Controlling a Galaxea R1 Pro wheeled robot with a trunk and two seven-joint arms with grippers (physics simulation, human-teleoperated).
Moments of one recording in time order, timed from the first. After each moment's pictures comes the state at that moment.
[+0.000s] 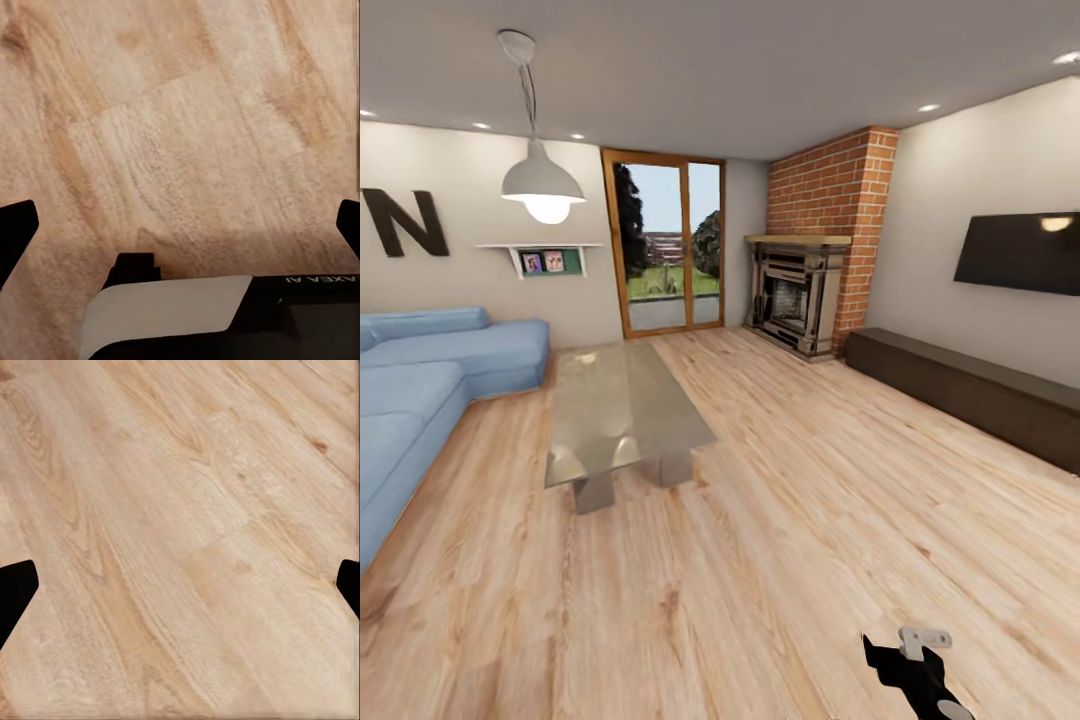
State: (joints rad) left arm -0.16 -0.04 0.00 -0.15 0.00 -0.15 0.01; right arm -0.33 -0.12 -0.09 -0.48 -0.03 -0.14 0.00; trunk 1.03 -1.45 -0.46
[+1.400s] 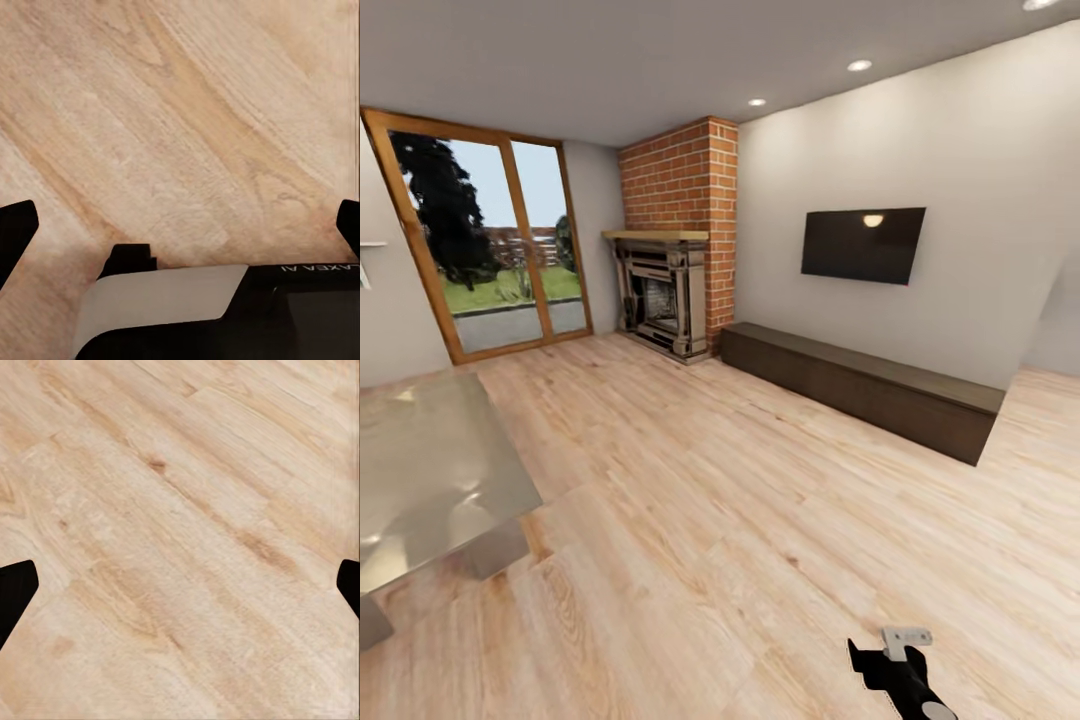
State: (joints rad) left arm -0.15 -0.05 0.00 -0.15 0.00 -0.15 0.01; right arm -0.33 -0.10 -0.01 -0.48 -0.01 -0.15 0.00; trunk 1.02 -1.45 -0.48
